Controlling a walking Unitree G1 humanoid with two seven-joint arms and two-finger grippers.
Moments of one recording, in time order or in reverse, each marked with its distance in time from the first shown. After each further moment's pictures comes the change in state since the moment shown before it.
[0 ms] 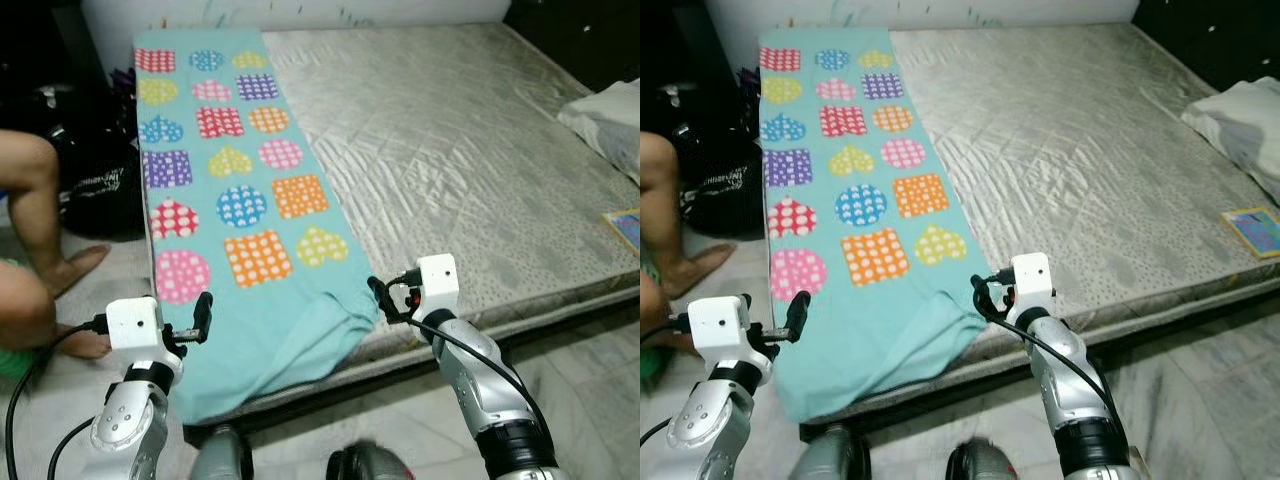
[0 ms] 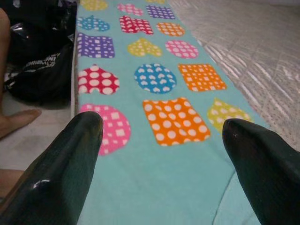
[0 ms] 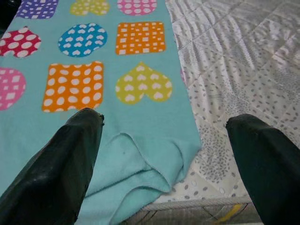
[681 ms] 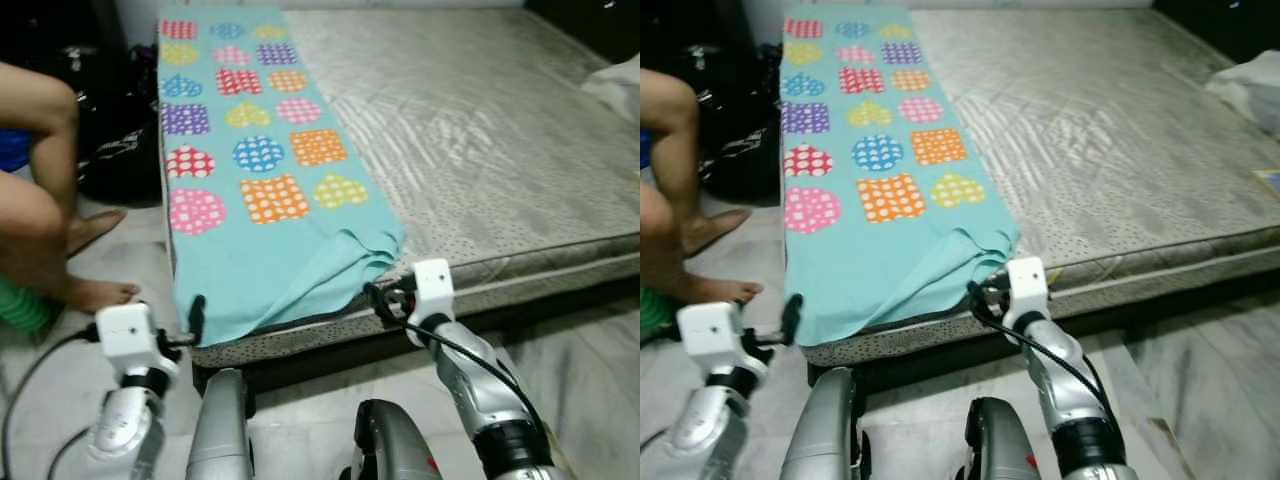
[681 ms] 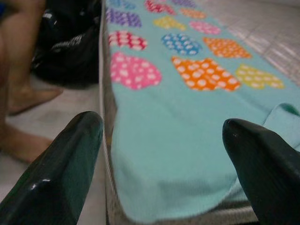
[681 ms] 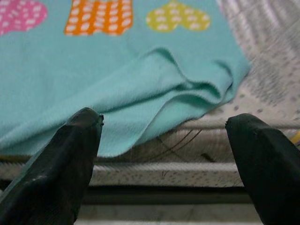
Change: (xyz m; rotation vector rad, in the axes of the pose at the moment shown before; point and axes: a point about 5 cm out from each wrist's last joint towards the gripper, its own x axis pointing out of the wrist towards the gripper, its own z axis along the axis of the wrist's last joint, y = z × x) left arm -0.001 0.006 0.002 -0.011 -0.033 0.031; right arm 0.003 0.004 -0.003 -0.011 0.001 0.021
